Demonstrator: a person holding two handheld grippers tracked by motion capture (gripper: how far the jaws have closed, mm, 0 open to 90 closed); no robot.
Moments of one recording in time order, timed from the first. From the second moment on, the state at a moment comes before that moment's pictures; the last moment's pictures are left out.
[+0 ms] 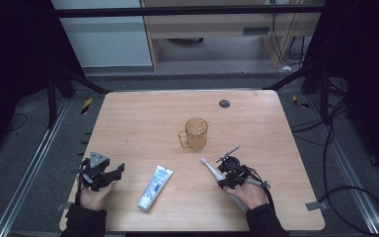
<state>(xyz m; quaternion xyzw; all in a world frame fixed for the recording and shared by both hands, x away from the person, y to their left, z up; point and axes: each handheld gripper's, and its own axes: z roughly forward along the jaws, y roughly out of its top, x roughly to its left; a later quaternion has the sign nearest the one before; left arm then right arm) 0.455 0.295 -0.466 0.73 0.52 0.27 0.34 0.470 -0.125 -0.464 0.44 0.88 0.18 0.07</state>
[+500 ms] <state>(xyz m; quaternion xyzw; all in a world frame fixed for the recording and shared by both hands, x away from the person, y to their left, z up) 0.455 0.295 -0.466 0.73 0.52 0.27 0.34 0.473 -0.123 -0.469 0.45 0.88 0.17 0.06</state>
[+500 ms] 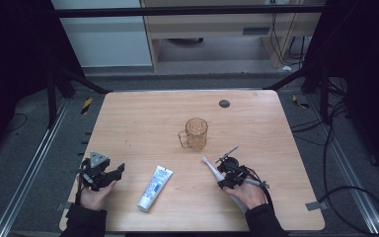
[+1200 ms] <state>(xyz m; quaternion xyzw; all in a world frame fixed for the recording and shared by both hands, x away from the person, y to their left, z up) 0.455 0.295 -0.466 0.73 0.52 0.27 0.34 0.472 -0.122 -0.465 0.45 0.88 0.17 0.07</state>
